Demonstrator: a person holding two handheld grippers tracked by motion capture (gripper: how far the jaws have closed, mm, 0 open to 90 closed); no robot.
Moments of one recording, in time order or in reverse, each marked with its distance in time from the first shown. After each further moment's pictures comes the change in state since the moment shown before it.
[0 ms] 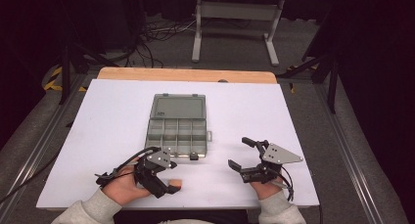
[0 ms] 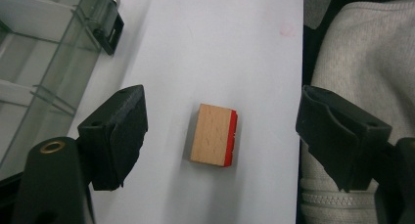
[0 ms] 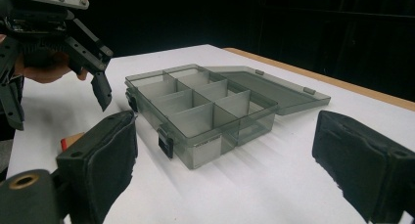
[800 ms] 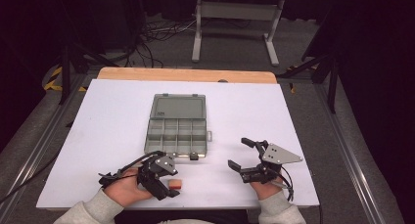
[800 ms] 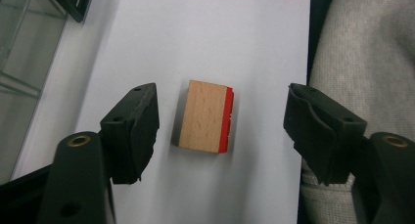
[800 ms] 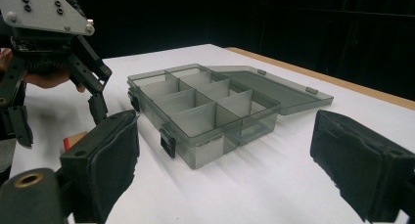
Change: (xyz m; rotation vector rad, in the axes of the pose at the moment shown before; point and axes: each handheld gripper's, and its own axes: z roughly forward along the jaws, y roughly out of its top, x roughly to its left) left arm -0.001 0.000 0.014 0.108 -0.009 0.007; right arm 0.000 0.000 0.000 0.001 0.007 0.000
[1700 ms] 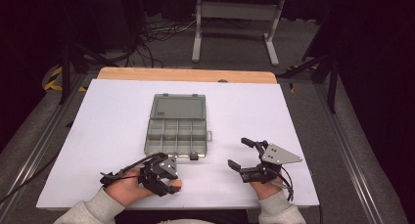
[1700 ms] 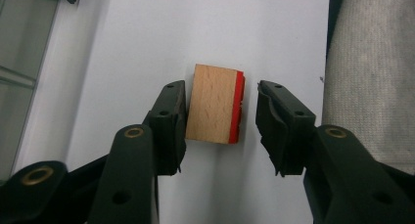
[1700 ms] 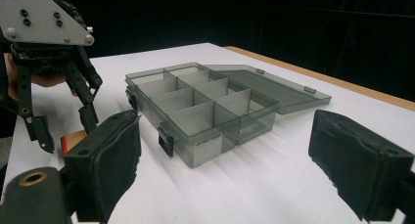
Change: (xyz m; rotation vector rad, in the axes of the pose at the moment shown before) left arm 0.000 0.001 0.008 0.066 0.023 0.034; right arm 0.000 0.000 0.000 0.005 -0.005 -0.007
